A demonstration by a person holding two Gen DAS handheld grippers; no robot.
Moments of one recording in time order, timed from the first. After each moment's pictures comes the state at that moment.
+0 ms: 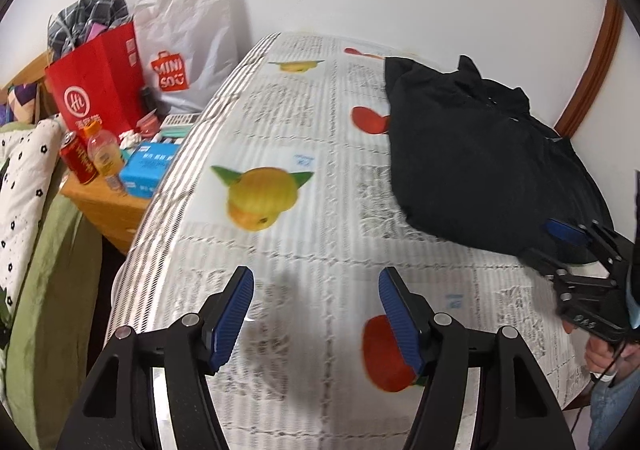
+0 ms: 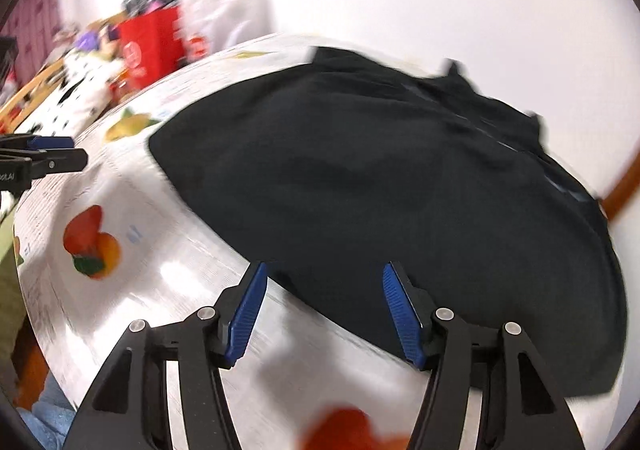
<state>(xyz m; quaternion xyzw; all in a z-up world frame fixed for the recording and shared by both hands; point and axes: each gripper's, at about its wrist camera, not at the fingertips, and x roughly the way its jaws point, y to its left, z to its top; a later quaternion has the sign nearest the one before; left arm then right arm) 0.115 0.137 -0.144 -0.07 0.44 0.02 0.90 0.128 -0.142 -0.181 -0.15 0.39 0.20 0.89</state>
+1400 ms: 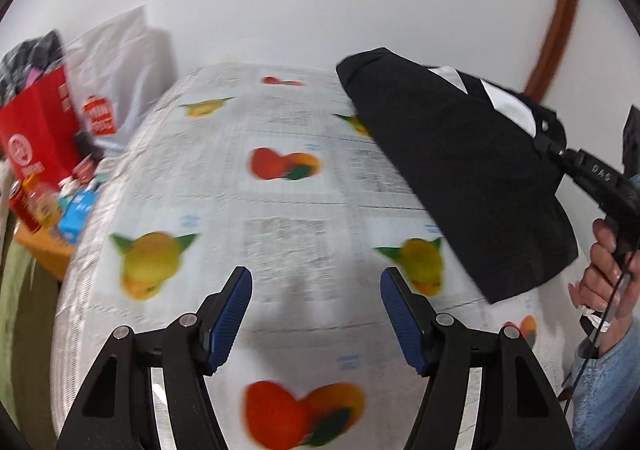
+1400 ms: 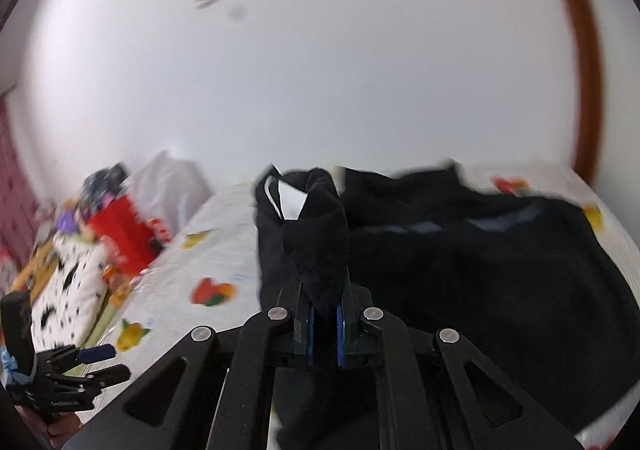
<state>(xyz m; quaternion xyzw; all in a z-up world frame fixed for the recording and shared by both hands) 0.147 0.063 -0.120 -0.06 0.40 -0.08 0.91 0.182 -0.267 -0.093 0.12 0.26 0.12 0.95</state>
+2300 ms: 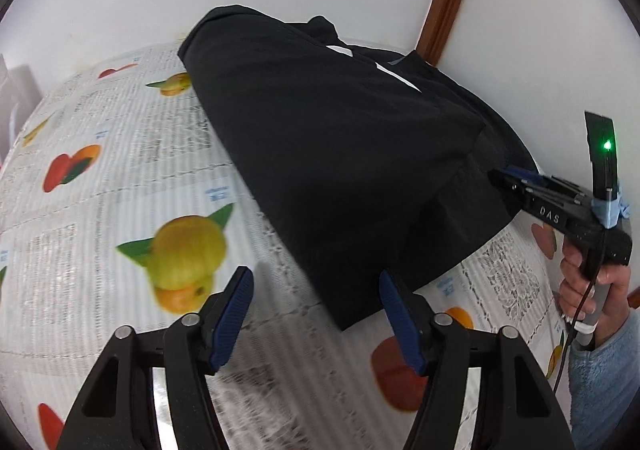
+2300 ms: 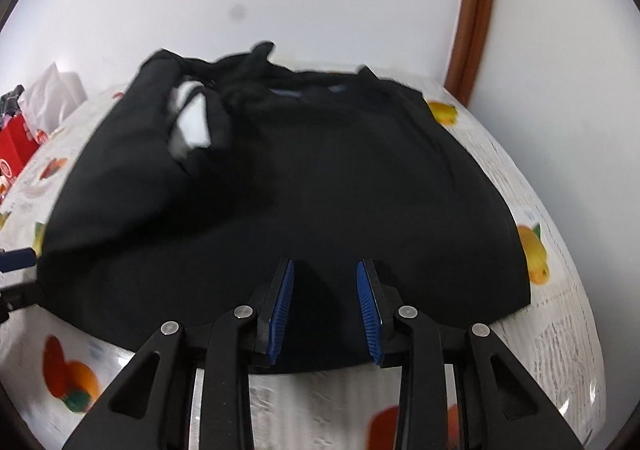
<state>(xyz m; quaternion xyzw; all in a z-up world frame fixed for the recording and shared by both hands) 0.161 -0.112 -0.162 0.02 0.44 -0.20 0.88 0.128 -0.411 -0.205 0.02 0.39 -0.04 0.92</state>
